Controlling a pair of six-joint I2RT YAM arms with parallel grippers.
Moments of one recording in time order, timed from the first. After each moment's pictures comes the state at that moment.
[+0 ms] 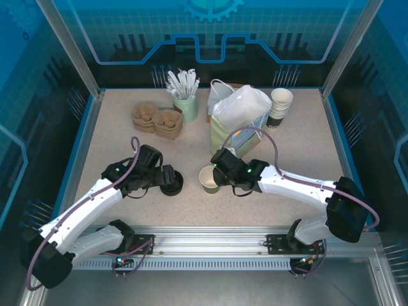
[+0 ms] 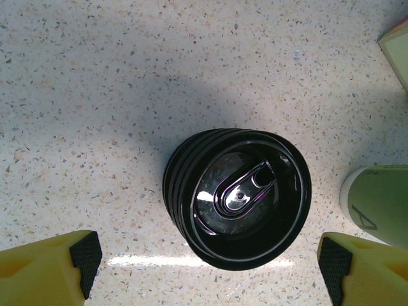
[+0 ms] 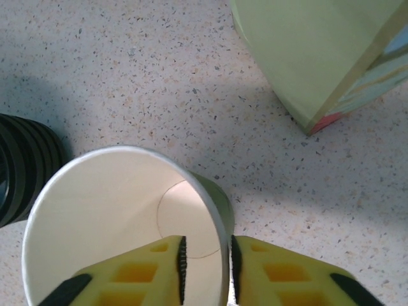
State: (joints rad) left arm -0.52 0.99 0.81 -0.90 -0.13 -0.72; right arm 0.93 1.41 0.96 -0.56 0.23 0.73
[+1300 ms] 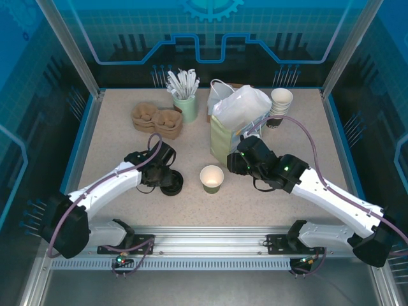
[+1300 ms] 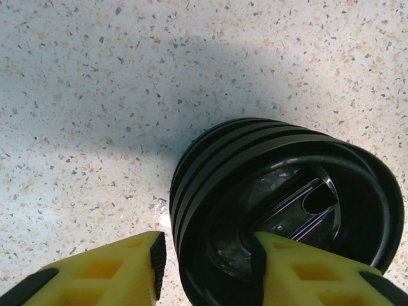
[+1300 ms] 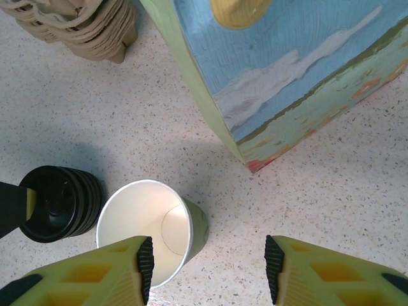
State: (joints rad) left arm -0.51 1.28 0.85 -0.87 -0.13 -0.64; right arm 0.84 1.12 1.07 -0.78 0.27 0.68
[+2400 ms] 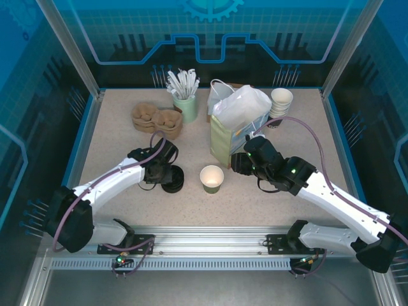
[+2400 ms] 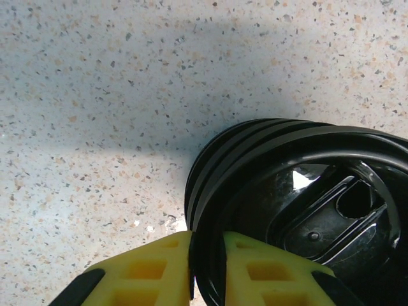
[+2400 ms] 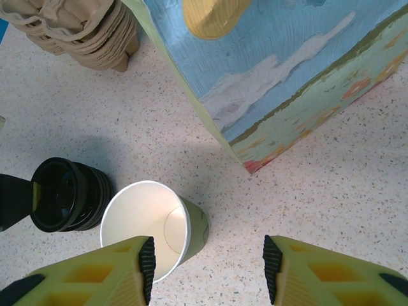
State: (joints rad) left arm -0.51 1.33 0.89 -0.88 -0.18 -0.61; right arm 0.82 1.06 1.05 -0.78 0.24 0.69
